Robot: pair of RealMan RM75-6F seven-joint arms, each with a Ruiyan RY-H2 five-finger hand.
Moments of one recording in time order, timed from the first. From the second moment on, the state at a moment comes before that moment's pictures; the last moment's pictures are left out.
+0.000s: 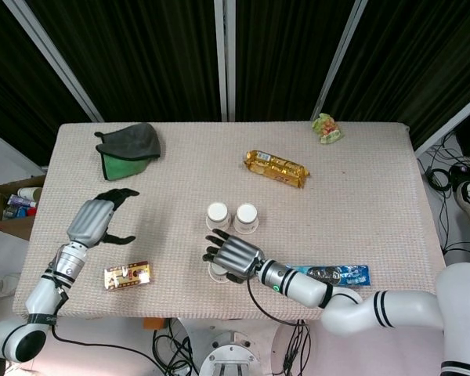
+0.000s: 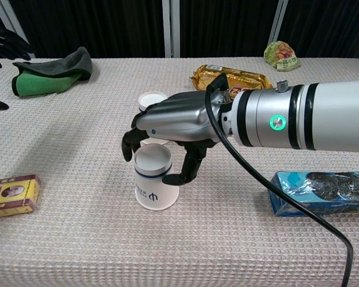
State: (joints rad) left arm -0.52 -1.16 -0.09 -1.78 1.23 1.10 -0.01; right arm 1.02 -1.53 0.14 -1.71 -1.16 0.62 -0.52
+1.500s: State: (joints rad) left arm -0.46 -1.16 -0.10 -1.75 1.25 1.09 -0.06; right arm 1.21 -1.34 0.20 -1.75 -0.74 0.77 -0.68
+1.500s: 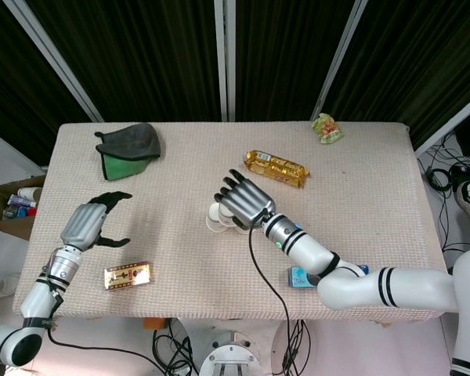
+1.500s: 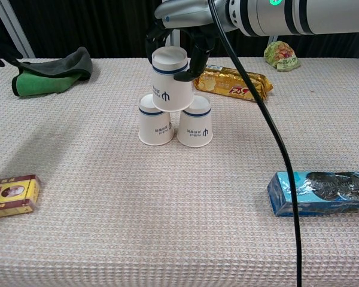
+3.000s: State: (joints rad) left arm -0.47 -1.16 -0.12 -1.75 1.23 1.06 -0.04; right arm 1.27 -1.33 0.13 -1.74 -0.71 0.80 -0.60
